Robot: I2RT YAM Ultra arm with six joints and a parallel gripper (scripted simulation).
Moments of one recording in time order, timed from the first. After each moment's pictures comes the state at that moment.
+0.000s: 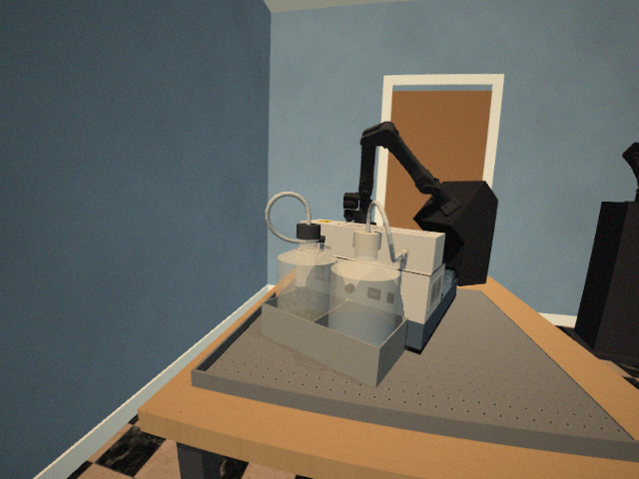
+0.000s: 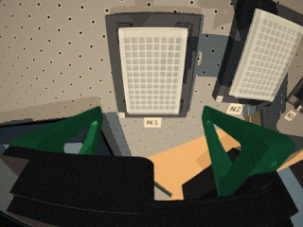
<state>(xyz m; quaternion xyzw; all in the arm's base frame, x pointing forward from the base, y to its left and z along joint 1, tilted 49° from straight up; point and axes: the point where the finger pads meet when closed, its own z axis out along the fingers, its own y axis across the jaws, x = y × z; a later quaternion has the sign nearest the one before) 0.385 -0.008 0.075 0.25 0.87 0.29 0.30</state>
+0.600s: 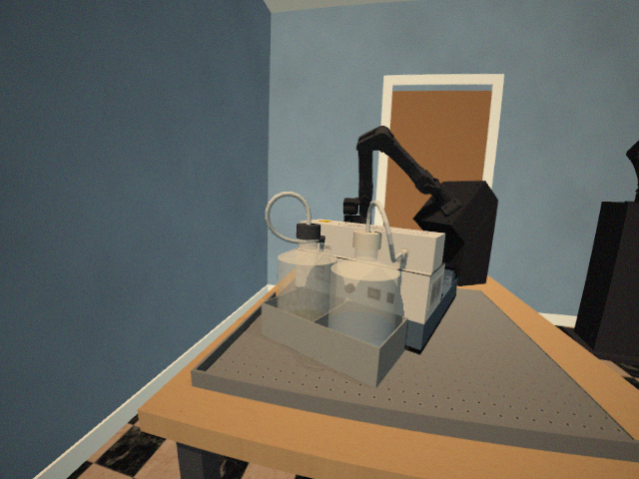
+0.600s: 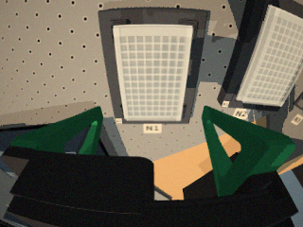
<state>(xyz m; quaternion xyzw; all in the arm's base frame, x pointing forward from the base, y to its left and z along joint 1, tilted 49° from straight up) 0.398 0.003 0.059 0.25 0.88 0.30 0.29</state>
